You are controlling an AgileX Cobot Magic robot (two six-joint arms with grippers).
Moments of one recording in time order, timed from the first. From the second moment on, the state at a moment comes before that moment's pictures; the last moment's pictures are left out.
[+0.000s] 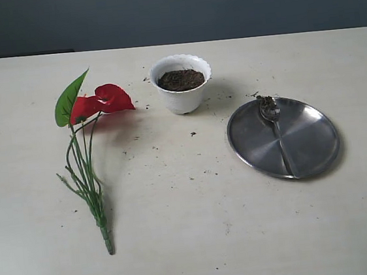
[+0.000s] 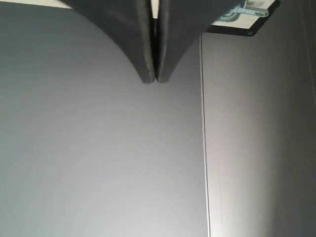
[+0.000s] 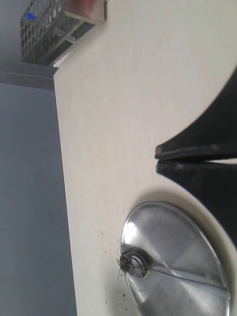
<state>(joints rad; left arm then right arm) 0.26 0.39 -0.63 0.18 0.17 -0.20 -0.08 0.01 0.00 0.17 0.34 -0.12</state>
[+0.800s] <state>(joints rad) 0.12 0.67 -0.90 -0.65 0.35 0.63 -0.08 0.01 0.00 0.17 0.34 -0.12</state>
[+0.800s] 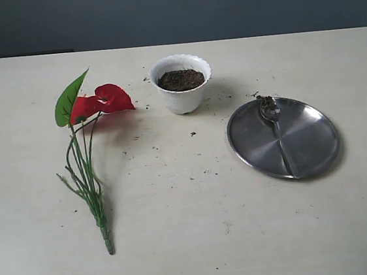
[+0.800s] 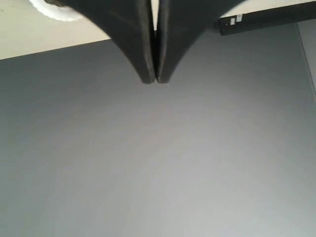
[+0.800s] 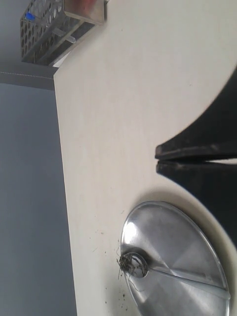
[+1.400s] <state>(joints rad) 0.12 0.71 -0.91 -0.81 0.34 0.64 -0.08 0.01 0.00 0.17 0.34 -0.12</state>
